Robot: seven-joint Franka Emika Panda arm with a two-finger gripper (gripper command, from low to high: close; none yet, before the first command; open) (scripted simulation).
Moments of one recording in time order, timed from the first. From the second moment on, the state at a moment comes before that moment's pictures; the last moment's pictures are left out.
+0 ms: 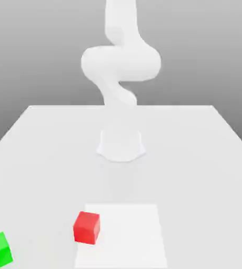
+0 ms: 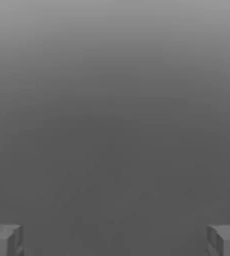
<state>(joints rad) -0.01 -0.71 -0.01 -2.34 0.00 2.35 0.80</state>
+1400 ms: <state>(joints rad) -0.13 0.11 -0.09 -2.63 0.02 2.74 0.75</state>
